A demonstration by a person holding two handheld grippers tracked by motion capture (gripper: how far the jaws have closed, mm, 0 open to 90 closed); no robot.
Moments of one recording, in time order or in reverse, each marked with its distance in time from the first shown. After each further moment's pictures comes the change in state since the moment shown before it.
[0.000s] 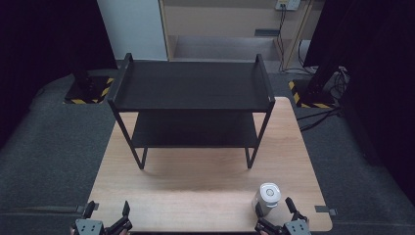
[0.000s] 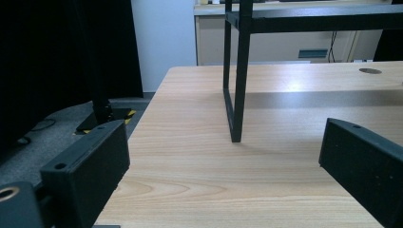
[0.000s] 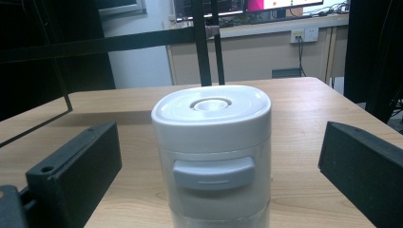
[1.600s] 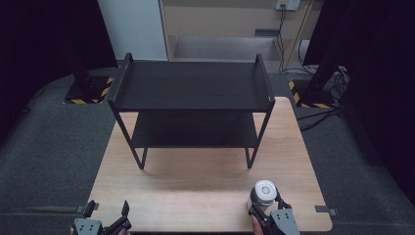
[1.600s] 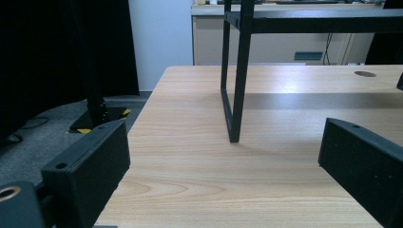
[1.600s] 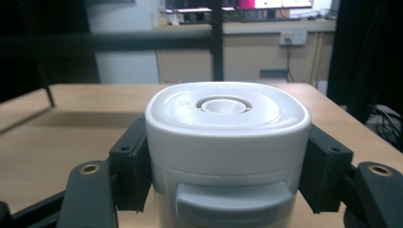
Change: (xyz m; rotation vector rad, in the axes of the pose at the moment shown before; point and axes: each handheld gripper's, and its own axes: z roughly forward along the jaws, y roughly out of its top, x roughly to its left) left arm 0.005 -0.001 0.002 0.000 -0.022 -0.020; right arm 0.042 0.025 0.025 0.024 -0.057 -0.071
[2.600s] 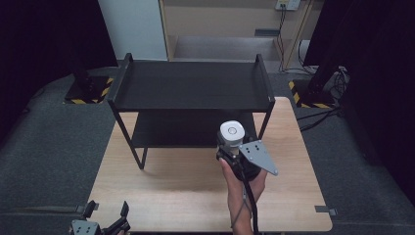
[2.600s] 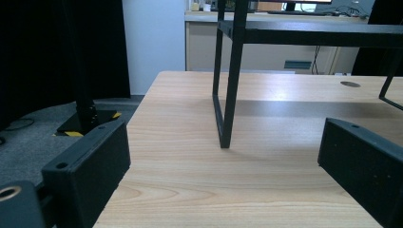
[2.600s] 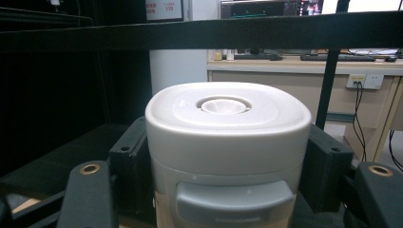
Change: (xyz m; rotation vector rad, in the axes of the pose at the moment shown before) left arm 0.007 -0.001 -0.003 -0.025 -0.030 -0.032; right arm 0.043 0.142 0.099 -0.053 0.198 -0.020
